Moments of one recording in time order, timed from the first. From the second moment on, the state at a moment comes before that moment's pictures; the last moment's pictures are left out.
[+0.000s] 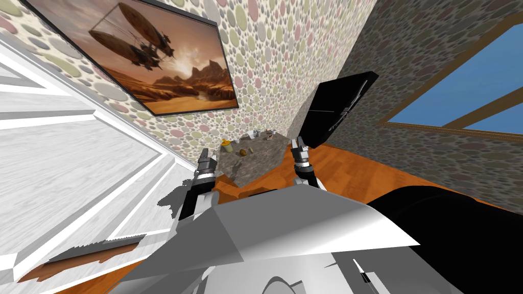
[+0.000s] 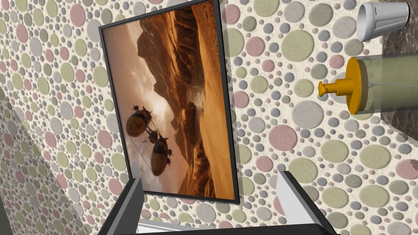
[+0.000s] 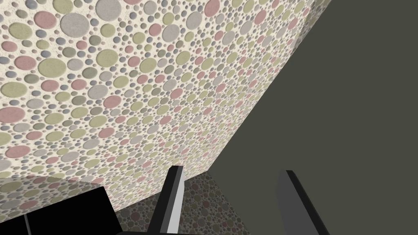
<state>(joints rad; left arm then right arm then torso) 0.43 0.17 0.07 -2.23 0.16 -0.12 -0.12 0.53 -0.03 0.02 -2.21 0.08 -0.64 -0.03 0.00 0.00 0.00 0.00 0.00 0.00</state>
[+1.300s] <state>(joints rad) 0.35 0.23 0.08 -2.20 0.28 0.23 -0.22 0.53 -0.03 0.02 -2.21 0.08 -0.64 -0.03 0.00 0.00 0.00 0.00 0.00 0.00</state>
